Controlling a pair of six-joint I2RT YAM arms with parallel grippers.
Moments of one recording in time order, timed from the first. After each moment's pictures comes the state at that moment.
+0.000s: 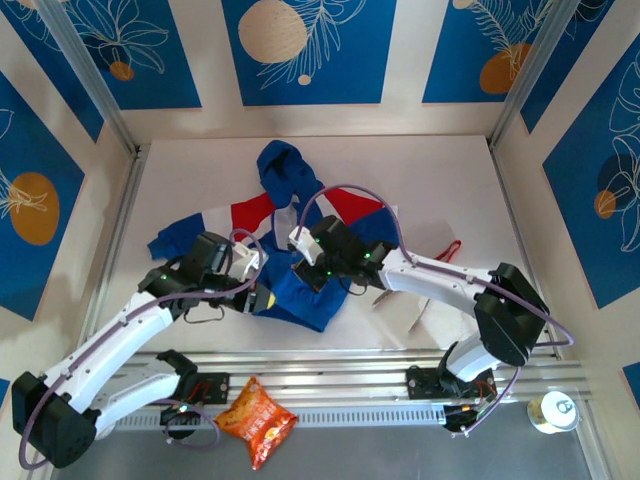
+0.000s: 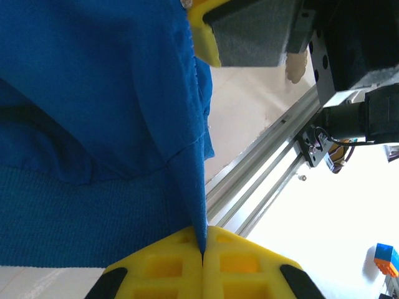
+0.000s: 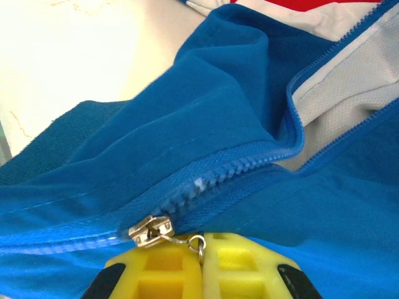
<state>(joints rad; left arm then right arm) -0.56 0.93 0.76 -0.78 0.58 -0.33 0.89 1.52 1.02 -0.32 -0.17 0.02</state>
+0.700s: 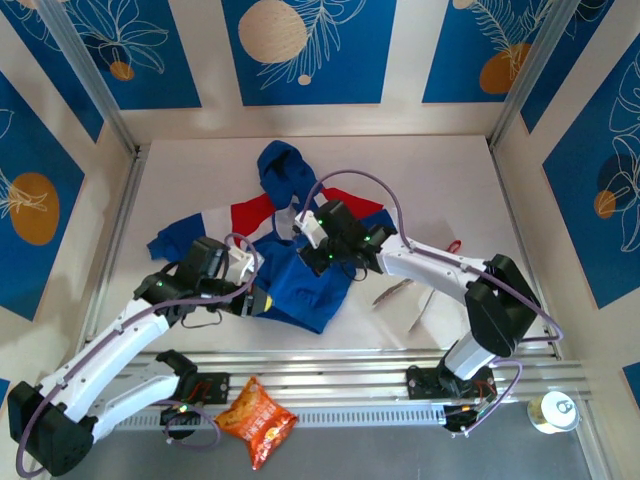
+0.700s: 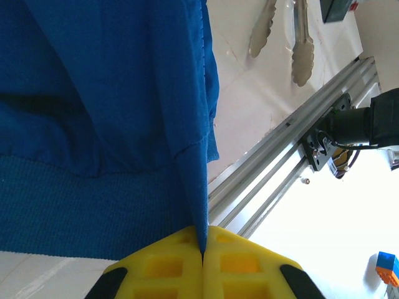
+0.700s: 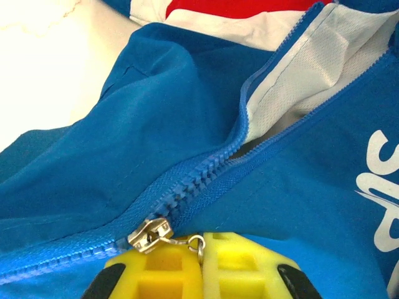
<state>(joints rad) -0.56 0.87 0.72 -0.78 0.55 -0.36 0.80 1.59 1.12 -0.37 -0.16 0.02</state>
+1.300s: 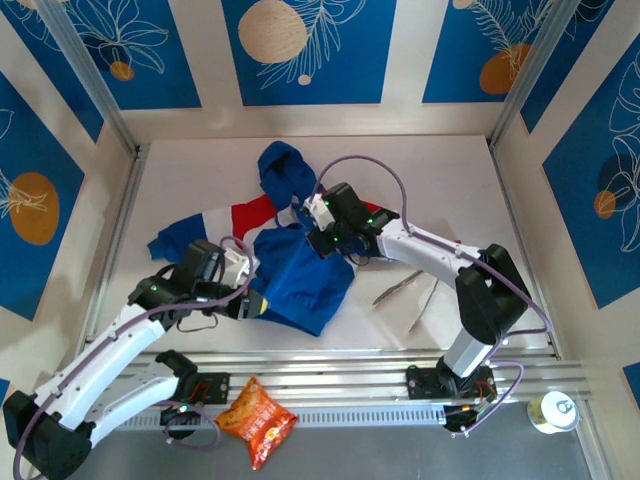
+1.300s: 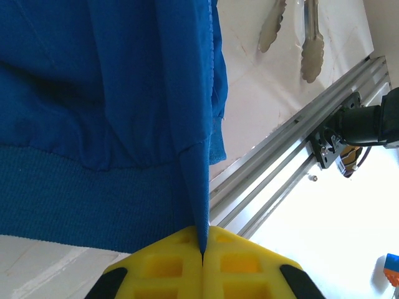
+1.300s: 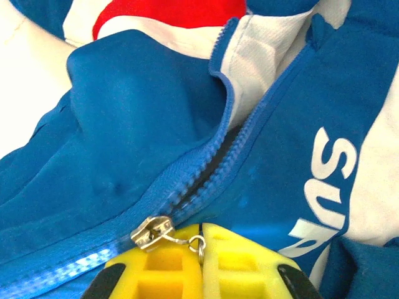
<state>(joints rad) -0.56 0.83 0.73 -0.85 0.52 -0.36 0.70 1.66 1.21 -0.42 -0.17 0.04</state>
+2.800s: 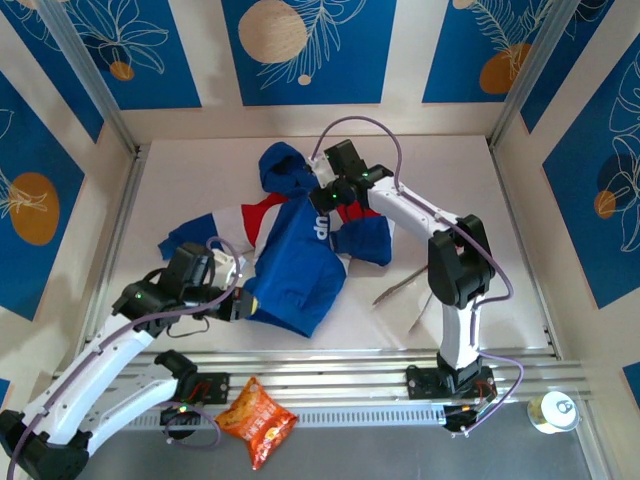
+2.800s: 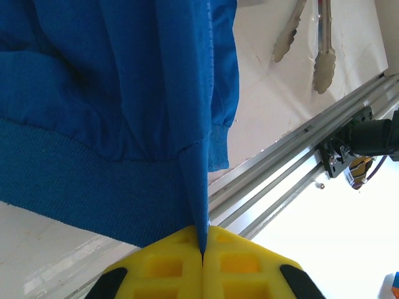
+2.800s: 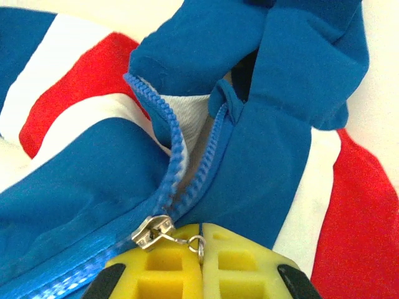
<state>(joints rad) -0.56 0.75 0.78 -0.96 0.44 -0.40 0.54 1.96 1.66 -0.59 -0.21 -0.04</state>
